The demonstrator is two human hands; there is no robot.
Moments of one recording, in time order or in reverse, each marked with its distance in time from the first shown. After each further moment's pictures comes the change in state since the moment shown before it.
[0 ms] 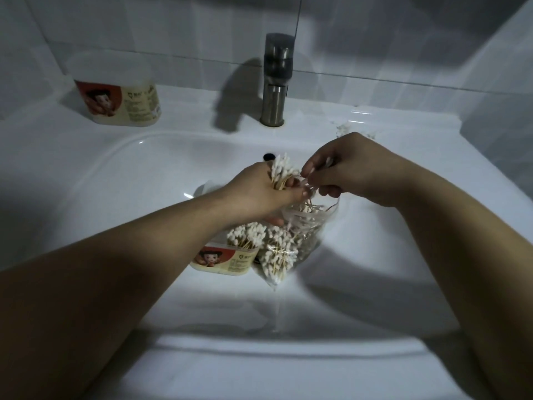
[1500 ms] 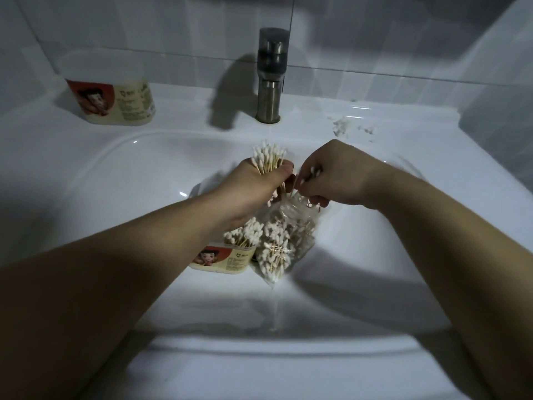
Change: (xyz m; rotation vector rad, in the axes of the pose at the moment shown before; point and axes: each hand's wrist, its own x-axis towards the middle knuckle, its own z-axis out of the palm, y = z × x) left_hand 0.022 -0.017 0.008 -0.296 0.209 -0.076; right_hand 0.003 -0.002 0.016 -0.202 -0.034 0.066
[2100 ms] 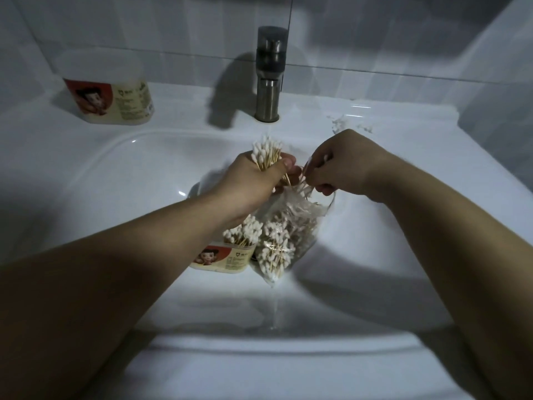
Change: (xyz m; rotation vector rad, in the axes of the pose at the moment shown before) left_hand -0.007 0.009 0.003 -0.015 0.054 0.094; right_hand 0.000 0.003 -0.008 0.063 0.131 0.089
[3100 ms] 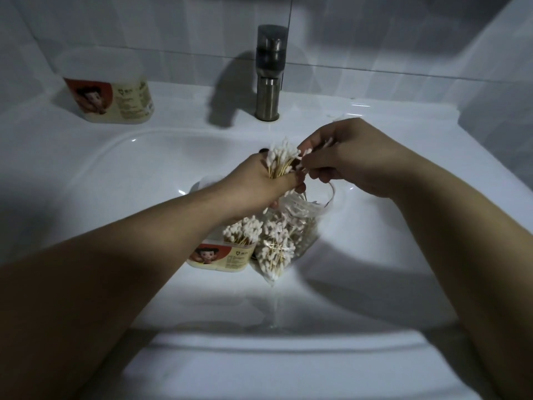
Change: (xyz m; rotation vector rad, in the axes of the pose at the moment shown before) left_hand -0.008 0.010 -0.007 0.331 -0.238 0.103; right_hand 0.003 0.002 -0.007 0.445 -0.067 -0.113
